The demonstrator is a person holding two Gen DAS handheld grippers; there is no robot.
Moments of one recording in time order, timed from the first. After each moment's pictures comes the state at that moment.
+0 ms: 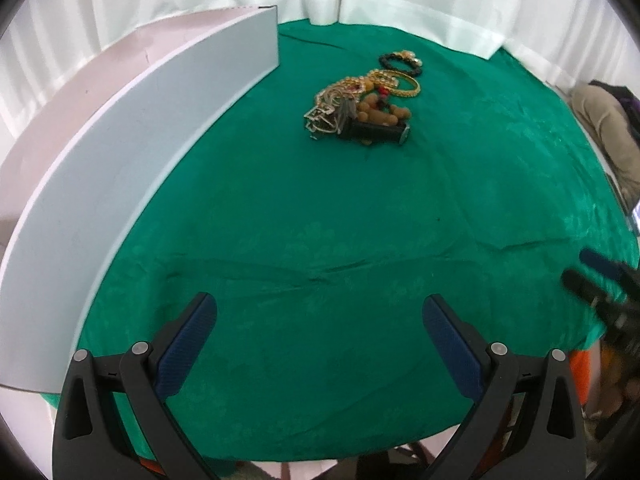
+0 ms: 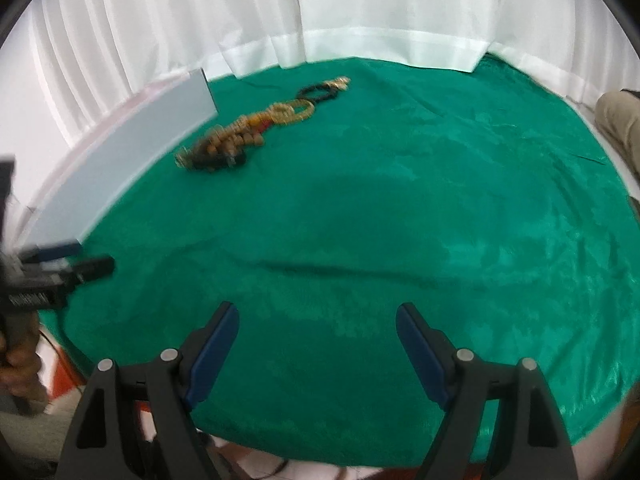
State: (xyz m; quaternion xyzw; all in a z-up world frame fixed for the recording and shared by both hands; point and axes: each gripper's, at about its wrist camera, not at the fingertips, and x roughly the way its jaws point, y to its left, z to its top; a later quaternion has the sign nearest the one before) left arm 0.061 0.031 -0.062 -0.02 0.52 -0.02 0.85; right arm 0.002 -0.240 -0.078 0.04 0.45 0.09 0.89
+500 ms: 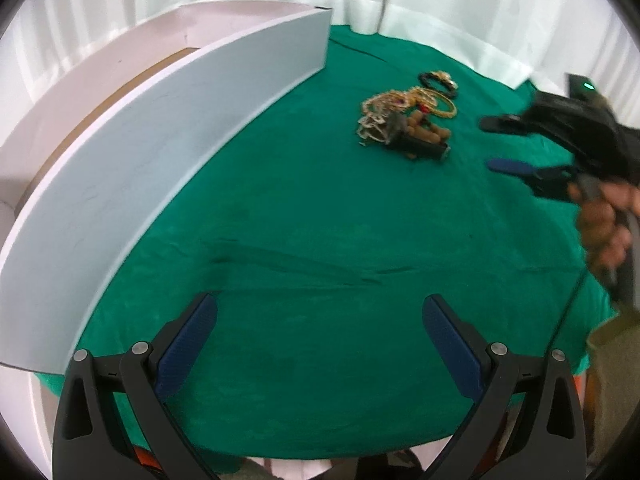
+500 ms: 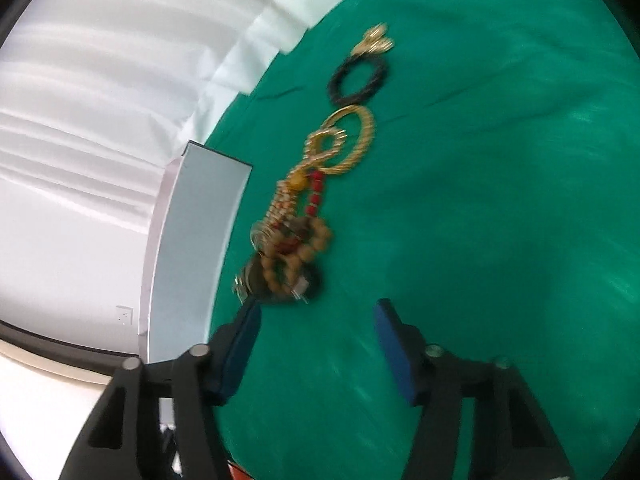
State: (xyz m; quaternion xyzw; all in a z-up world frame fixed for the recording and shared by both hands) left arm 0.055 0.068 -0.063 -0.07 0.52 0.02 0.85; right arm 0.193 -0.225 -0.110 0.32 0.54 0.21 0.75
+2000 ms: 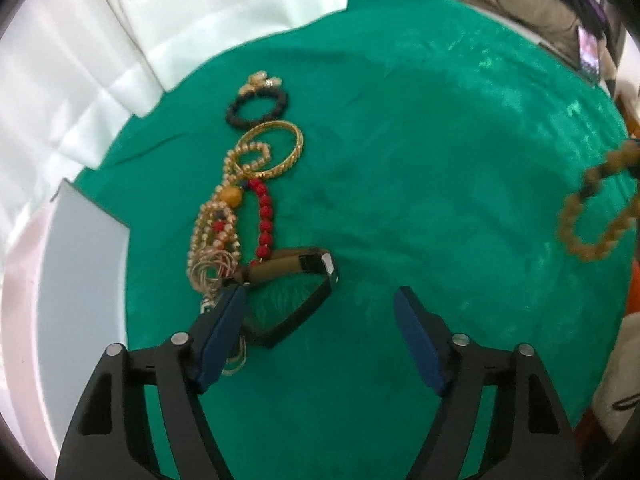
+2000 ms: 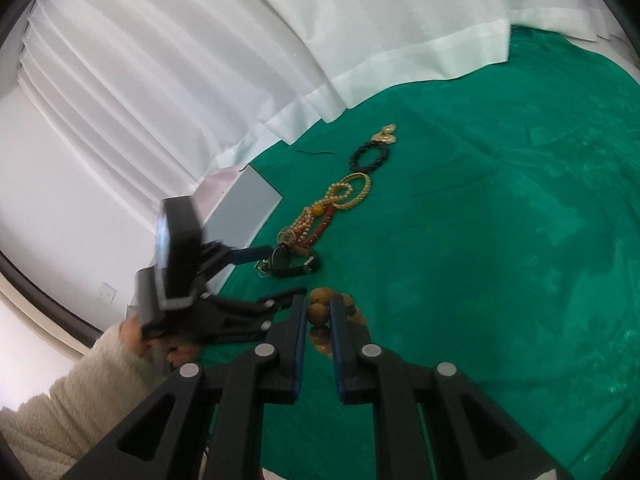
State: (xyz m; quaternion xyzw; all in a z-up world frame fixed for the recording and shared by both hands) left arm 0.208 -0.064 -0.086 0.24 0.49 -0.24 0.81; right arm 0.057 -0.278 -0.028 0.23 0.41 0.21 0.86
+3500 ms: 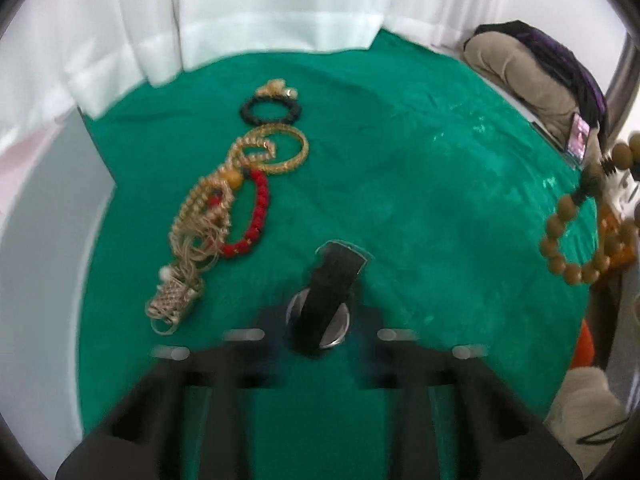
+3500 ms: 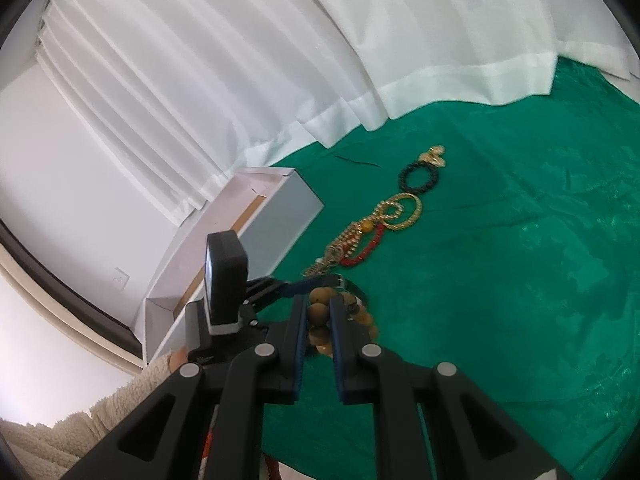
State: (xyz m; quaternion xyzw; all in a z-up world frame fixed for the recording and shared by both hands) left arm 0.195 -0.023 -0.084 0.06 0.49 -0.26 0.83; right arm 0.075 -0.239 0.021 0.20 0.41 0.24 0.85
